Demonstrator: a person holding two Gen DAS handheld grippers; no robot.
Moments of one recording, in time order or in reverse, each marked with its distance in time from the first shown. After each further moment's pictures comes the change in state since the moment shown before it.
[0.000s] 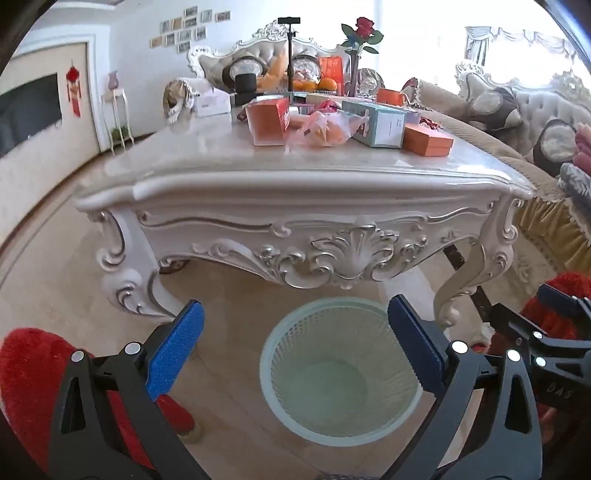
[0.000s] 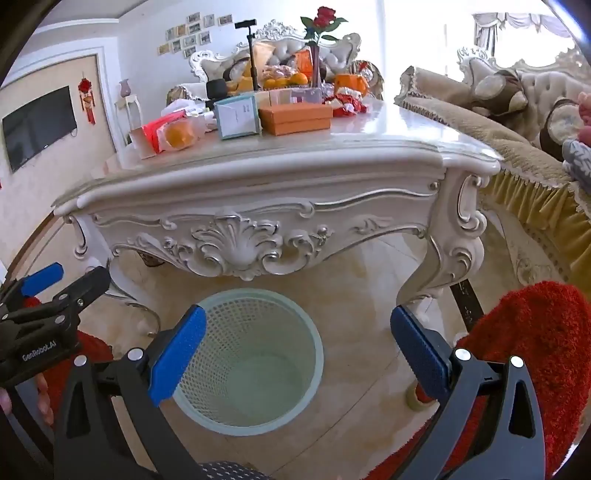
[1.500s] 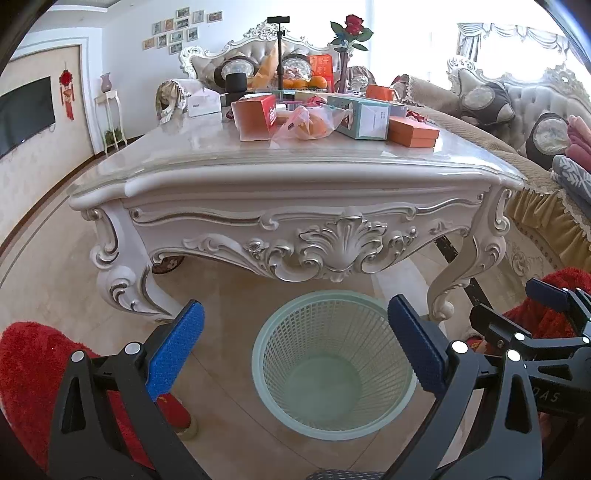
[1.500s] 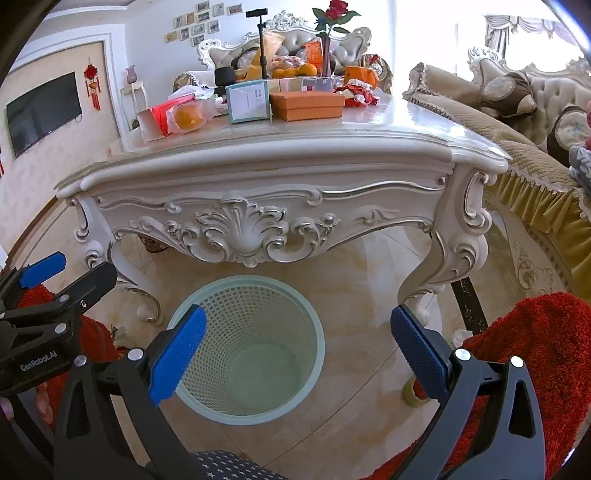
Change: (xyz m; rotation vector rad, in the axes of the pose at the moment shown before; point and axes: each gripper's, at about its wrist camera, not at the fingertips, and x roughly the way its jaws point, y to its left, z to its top) left arm -0.005 -0.005 -0.009 0.017 0.005 -0.029; right arm 0.001 0.005 -0.004 -0.041 0.030 0.010
